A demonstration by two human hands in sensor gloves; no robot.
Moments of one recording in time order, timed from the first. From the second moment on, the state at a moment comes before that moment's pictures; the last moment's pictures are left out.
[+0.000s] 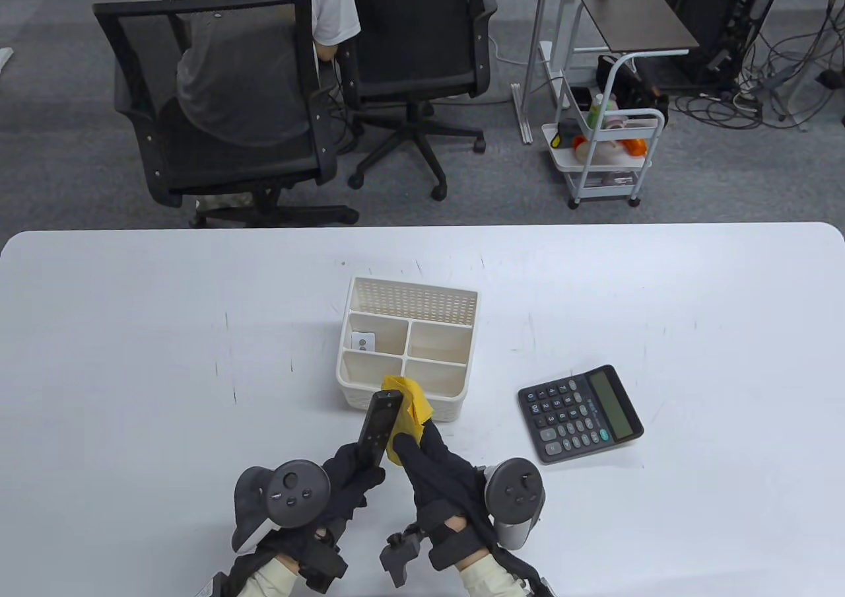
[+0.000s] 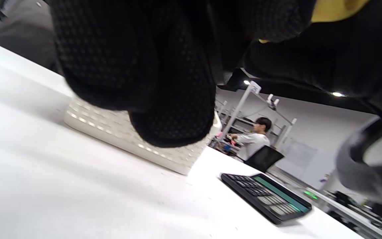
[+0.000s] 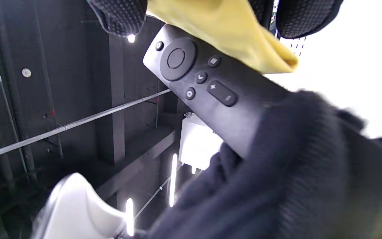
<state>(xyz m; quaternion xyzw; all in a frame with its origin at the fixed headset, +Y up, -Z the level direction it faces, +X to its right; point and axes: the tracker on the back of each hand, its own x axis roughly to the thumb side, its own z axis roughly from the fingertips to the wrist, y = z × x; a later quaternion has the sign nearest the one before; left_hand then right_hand) -0.176 -0.712 -0.255 0.02 -0.19 0.28 0.94 0.033 -0.703 -0.260 0.17 -0.13 0.70 0.69</state>
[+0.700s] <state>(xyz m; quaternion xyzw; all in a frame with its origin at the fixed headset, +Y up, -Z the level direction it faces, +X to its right) -0.209 -0.704 -0.263 -0.02 -0.14 0.48 0.87 0.026 -0.702 -0.263 0.22 -0.06 0.77 0.59</state>
